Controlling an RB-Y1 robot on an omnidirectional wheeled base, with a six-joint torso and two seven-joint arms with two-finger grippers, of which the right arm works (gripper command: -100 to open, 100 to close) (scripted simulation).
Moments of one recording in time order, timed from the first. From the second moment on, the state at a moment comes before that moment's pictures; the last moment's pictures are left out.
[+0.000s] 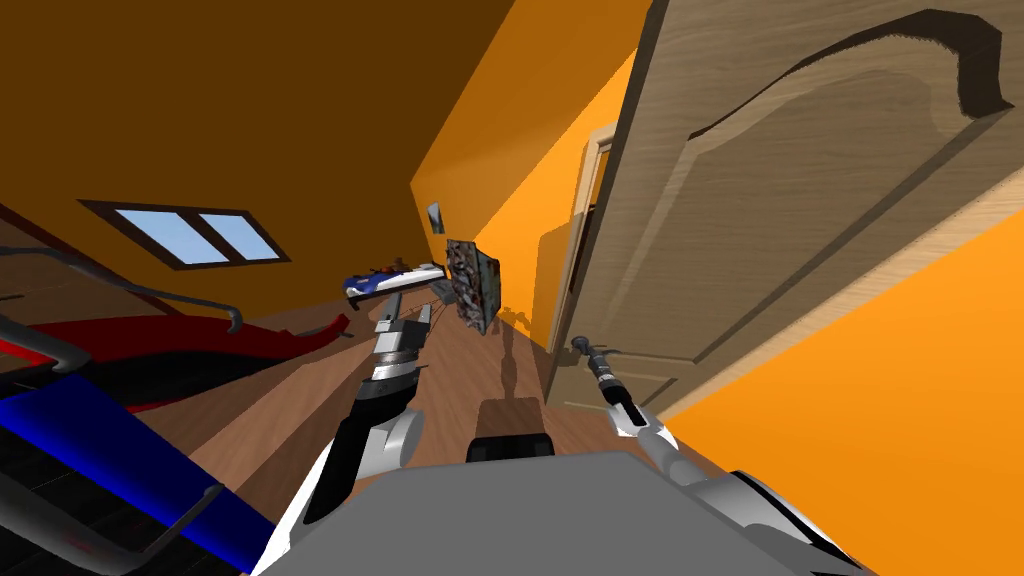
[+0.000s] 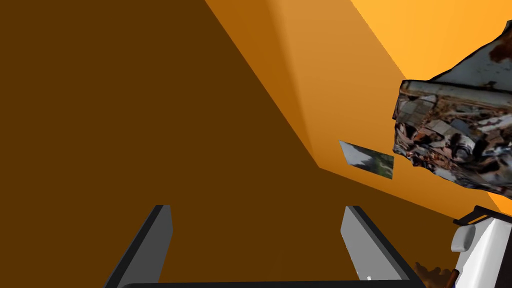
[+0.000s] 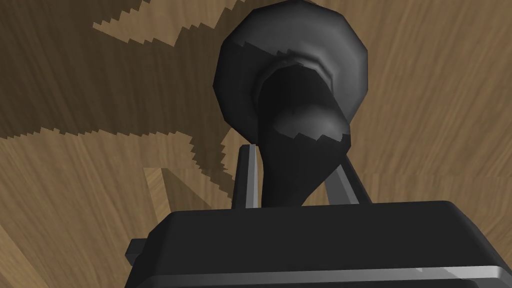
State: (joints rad) arm -0.12 -0.46 0.10 -0.62 -0.26 -0.79 -0.19
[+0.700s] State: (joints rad) arm -0.08 -0.51 0.17 -0.66 -0.24 -0.84 -0.26
